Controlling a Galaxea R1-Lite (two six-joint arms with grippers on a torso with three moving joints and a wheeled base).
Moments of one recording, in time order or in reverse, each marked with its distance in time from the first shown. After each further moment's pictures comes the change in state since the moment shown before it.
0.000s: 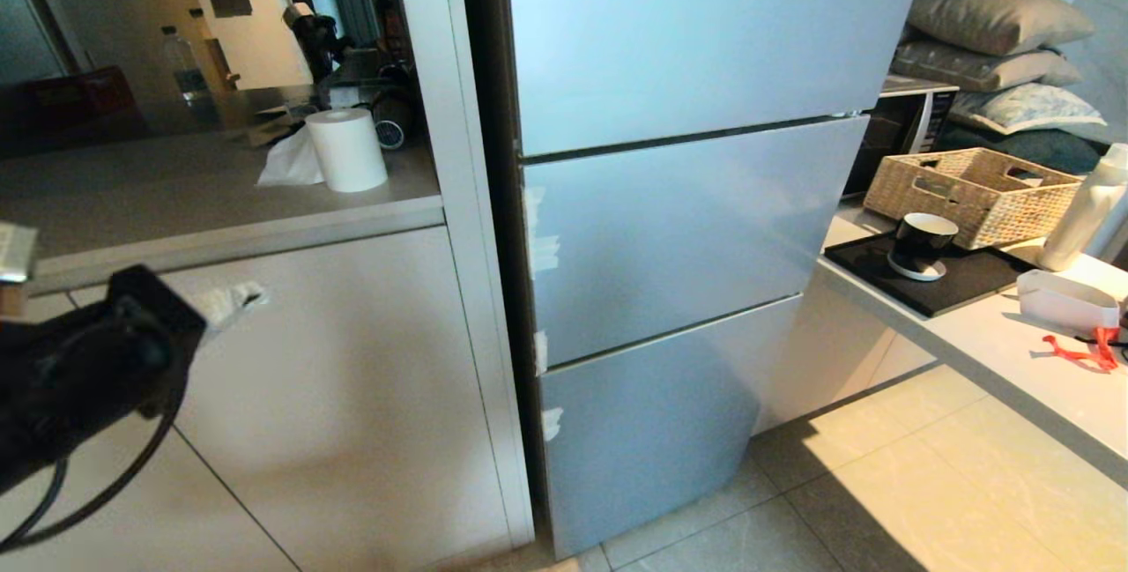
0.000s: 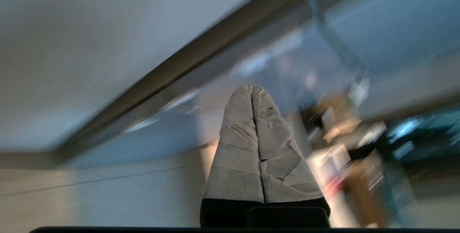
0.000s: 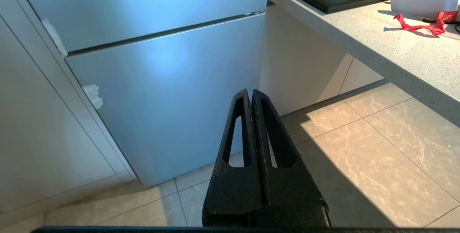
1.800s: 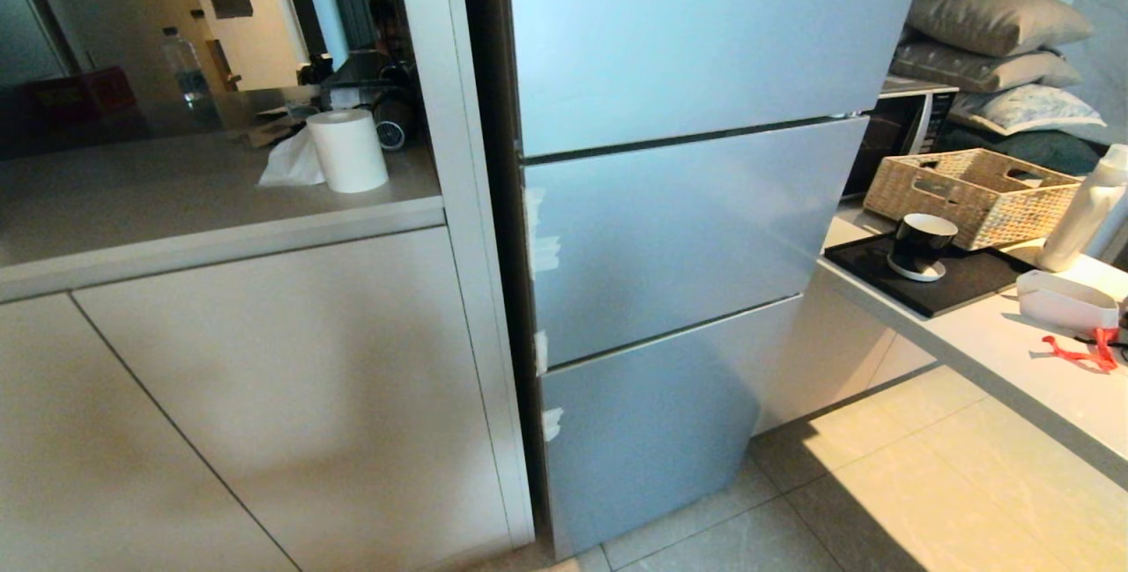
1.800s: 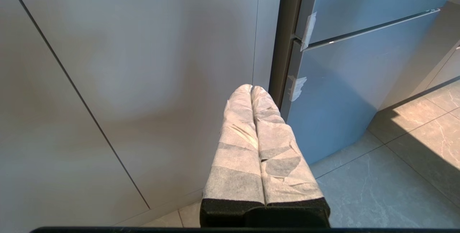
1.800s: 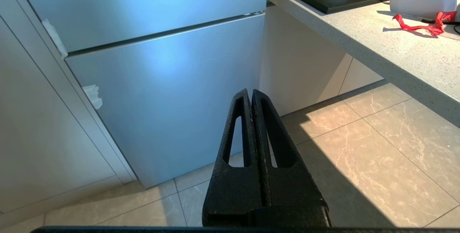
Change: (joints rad) left arm 0.087 -1.249 0.528 0.636 0.093 0.808; right arm 0.000 0.000 0.000 0.000 -0.001 0.000
